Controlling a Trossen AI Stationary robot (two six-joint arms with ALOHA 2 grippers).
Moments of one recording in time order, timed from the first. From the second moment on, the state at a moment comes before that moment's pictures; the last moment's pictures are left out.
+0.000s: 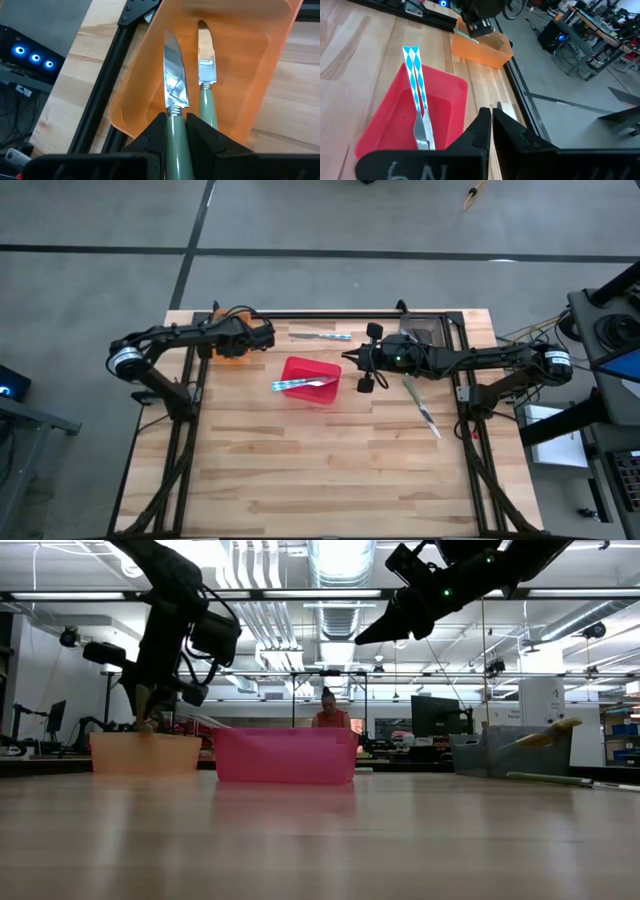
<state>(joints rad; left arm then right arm) 0.53 1.54 0.99 -1.18 -0.70 -1.35 -0.18 1.35 0.82 0.17 0.15 -0.40</state>
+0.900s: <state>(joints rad) 0.53 1.56 0.99 -1.11 -0.74 -1.34 -0.18 1.35 0.82 0.17 0.15 -0.40</state>
